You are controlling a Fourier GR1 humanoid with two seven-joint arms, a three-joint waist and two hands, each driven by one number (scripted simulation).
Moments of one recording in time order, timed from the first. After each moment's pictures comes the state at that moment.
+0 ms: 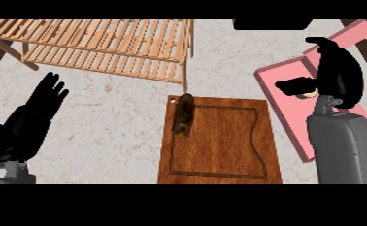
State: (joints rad) left arm -0.02 0.26 0.15 -1.66 0.26 -0.05 0.27; right arm -0.45 -0.14 -0.13 -1.58 1.04 0.06 0.71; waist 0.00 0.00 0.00
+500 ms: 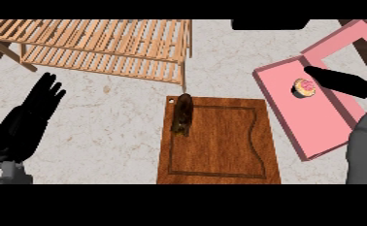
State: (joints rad) left arm -0.01 0.27 0.17 -1.65 0.26 -0.07 0.27; right arm -0.39 -0.10 -0.33 -1.79 0.84 -0.17 0.65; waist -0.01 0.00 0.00
